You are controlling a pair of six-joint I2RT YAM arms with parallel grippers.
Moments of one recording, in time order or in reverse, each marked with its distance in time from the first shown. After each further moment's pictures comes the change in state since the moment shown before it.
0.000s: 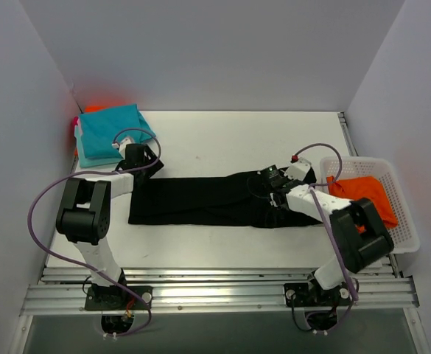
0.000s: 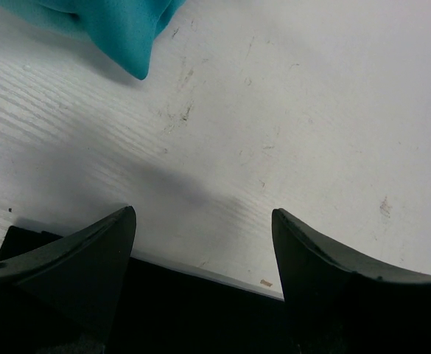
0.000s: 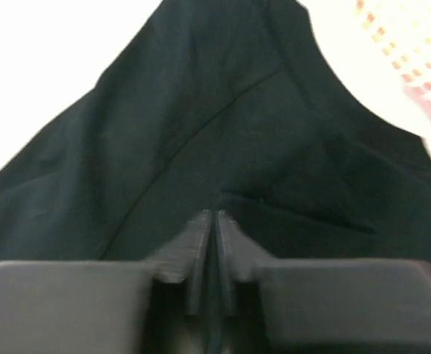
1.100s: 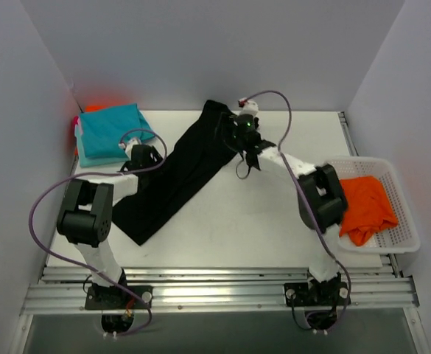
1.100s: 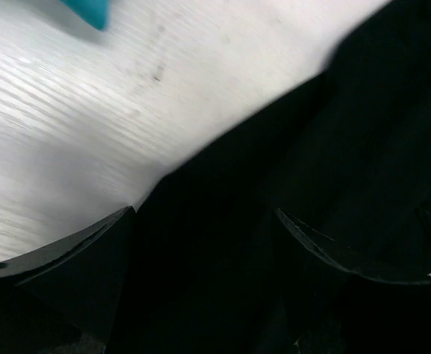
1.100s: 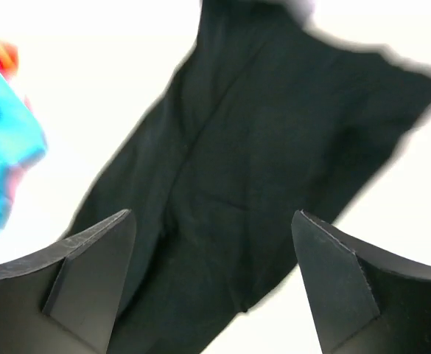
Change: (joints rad) left arm -0.043 -0.028 -0.021 -0.023 0.004 -0.006; right arm -0.005 0.636 0.763 0.482 -0.642 -0.472
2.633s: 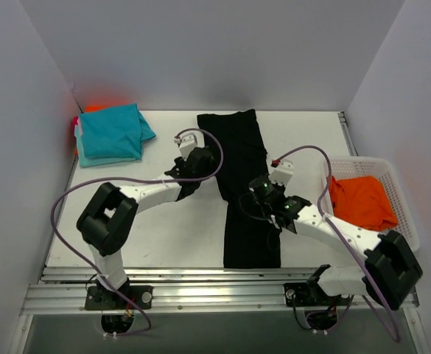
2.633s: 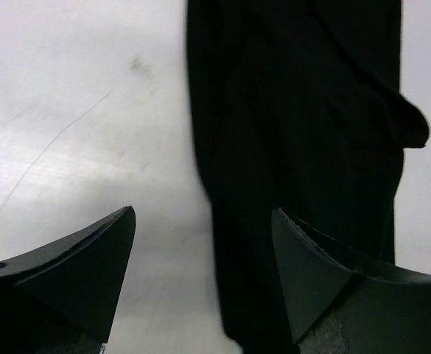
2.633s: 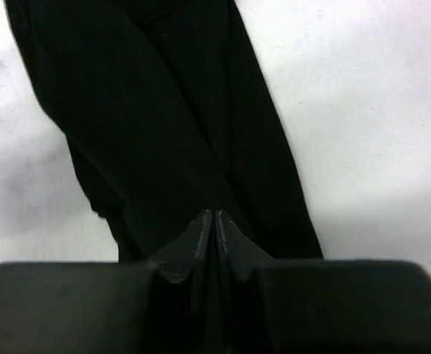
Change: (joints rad) left arm -0.488 -0.011 0.167 -0.117 -0.325 -0.066; right arm 0.239 -0.897 -0.832 -0.423 0.507 0.325
